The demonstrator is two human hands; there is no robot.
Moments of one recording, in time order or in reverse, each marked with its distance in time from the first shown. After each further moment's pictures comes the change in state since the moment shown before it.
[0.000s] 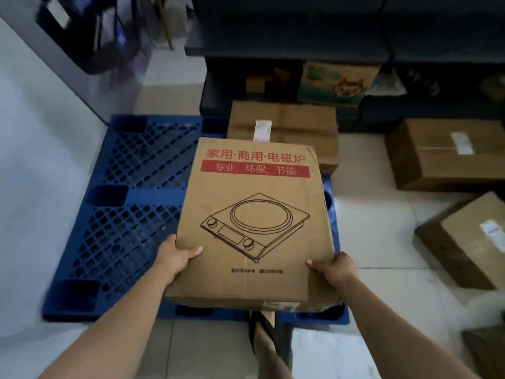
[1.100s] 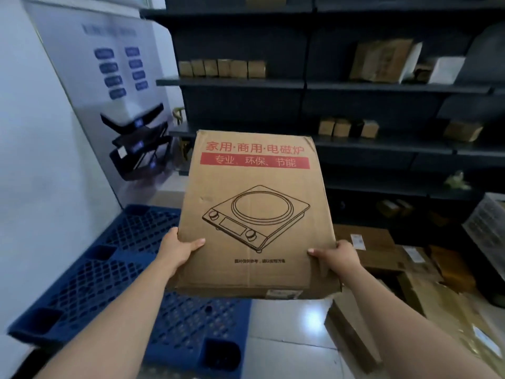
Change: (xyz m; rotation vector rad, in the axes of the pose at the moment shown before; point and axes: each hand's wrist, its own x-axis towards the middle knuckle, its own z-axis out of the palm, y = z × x) left_hand -0.518 0.144 0.219 -0.227 0.290 0.476; right_hand -0.179 0.165 -0.508 0.155 0.122 -0.558
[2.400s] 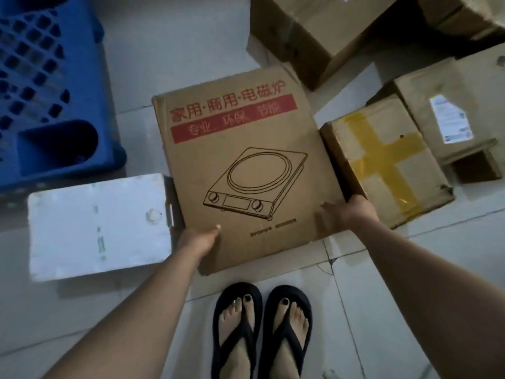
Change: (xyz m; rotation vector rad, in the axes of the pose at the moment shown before) left_hand -0.140 -0.629 0.498 0.521 -0.512 -0.705; right_hand 0.054 0.781 0.146 -0.295 0.036 0.763
